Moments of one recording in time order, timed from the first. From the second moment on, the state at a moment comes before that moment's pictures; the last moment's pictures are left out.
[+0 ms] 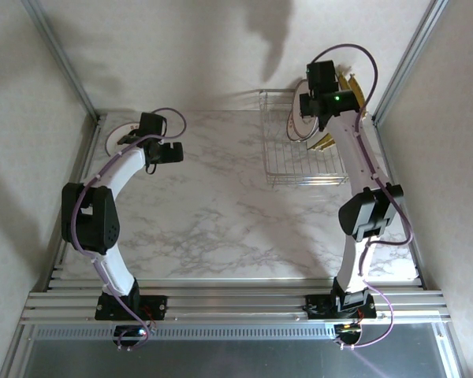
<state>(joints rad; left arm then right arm) -0.12 1.81 1.43 -0.59 -0.11 -0.24 0.28 1.95 2.17 -0.94 0.34 0.03</state>
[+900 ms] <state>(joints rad) -0.14 1.78 1.40 -0.58 -0.10 -0.26 0.18 1.68 1.21 -0.02 -0.71 0.58</state>
